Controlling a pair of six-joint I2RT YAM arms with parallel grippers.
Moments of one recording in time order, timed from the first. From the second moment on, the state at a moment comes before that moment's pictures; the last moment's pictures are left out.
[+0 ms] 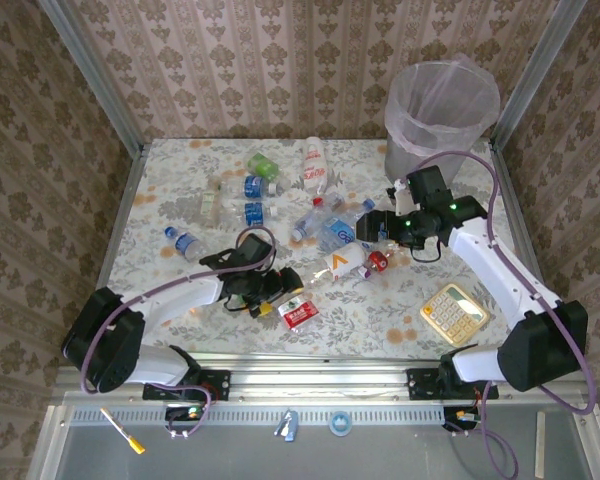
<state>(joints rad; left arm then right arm) -0.74 1.36 0.71 -0.47 0.35 -1.13 0.26 1.35 1.18 -0.88 -0.38 0.36</state>
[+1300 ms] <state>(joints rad) -0.77 1.08 0.76 -0.51 0.22 -0.82 0.26 1.36 1.20 -0.80 -0.48 0.39</state>
